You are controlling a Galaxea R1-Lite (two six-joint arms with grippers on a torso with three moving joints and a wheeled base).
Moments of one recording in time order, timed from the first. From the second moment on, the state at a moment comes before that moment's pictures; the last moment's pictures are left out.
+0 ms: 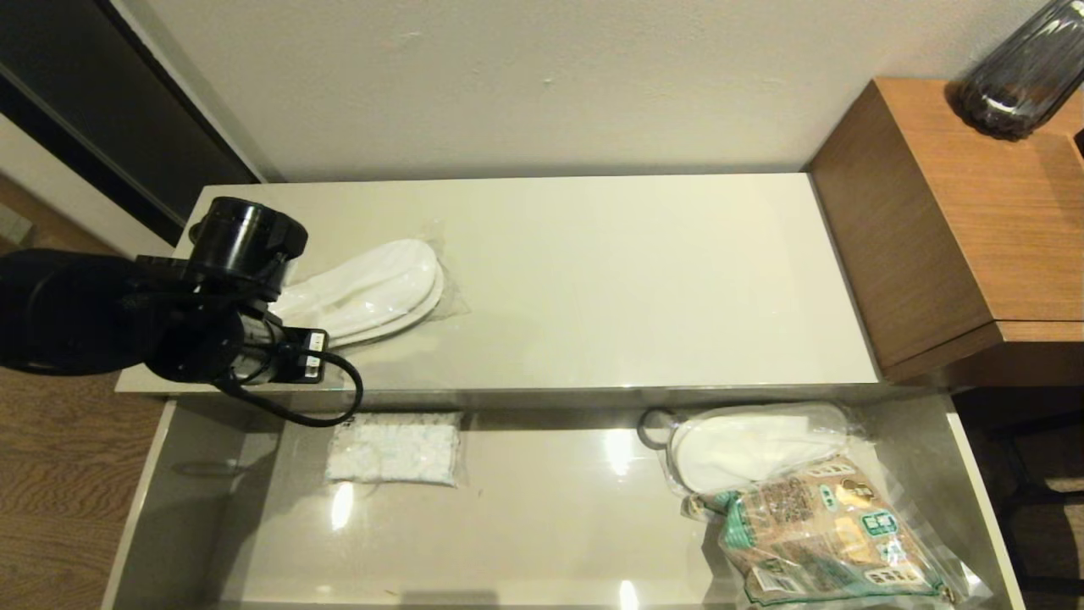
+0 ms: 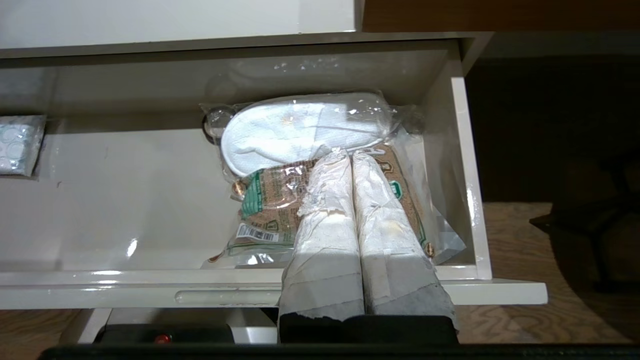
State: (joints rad) left arm -0.27 1.69 -1.17 0.25 0.51 -0.13; right arm 0.00 0.00 0.00 0.00 0.01 0.00
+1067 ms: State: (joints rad) left arm -0.48 1.78 -1.21 0.20 0.69 -0.16; right arm 0.00 0.00 0.00 0.00 0.00 0.00
